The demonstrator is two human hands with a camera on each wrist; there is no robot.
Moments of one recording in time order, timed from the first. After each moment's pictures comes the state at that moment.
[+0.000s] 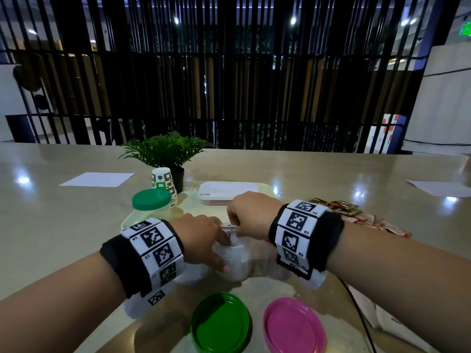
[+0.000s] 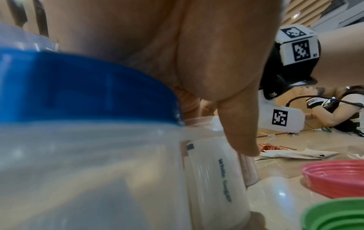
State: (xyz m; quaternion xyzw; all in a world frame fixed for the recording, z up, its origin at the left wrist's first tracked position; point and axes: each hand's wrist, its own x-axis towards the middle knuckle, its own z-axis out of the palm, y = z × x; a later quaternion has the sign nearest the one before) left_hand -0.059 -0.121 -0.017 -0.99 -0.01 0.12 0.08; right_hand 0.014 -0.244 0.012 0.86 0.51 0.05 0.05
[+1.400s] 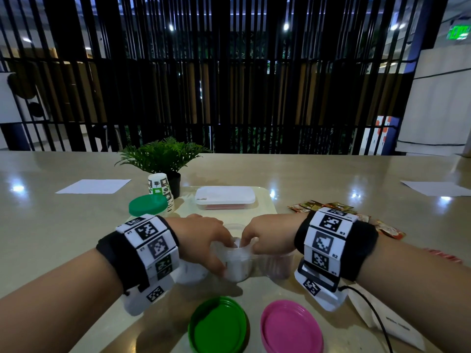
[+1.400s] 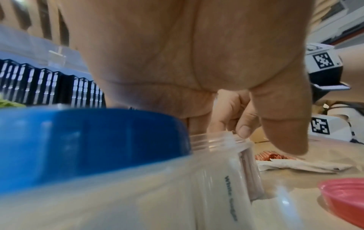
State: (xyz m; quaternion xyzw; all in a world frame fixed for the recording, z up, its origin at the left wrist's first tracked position) left_hand -0.053 -0.117 -0.004 -0.99 0.03 0.16 0.03; right_hand 0.022 -0.280 0.008 0.86 0.49 -0.15 0.03
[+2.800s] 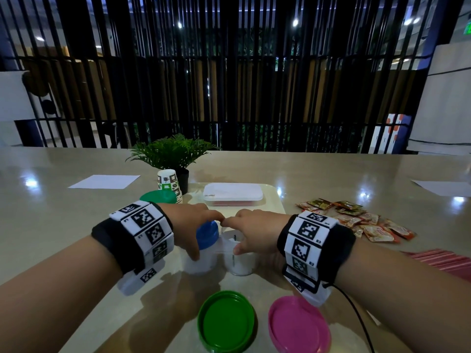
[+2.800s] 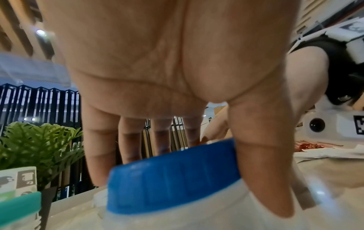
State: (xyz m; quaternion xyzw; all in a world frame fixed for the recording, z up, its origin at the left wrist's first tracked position) left_hand -0.064 -0.094 0.008 -0.98 -0.07 0.17 0.06; right_hand 0.015 -0.248 -0.007 0.86 0.50 -0.08 0.06
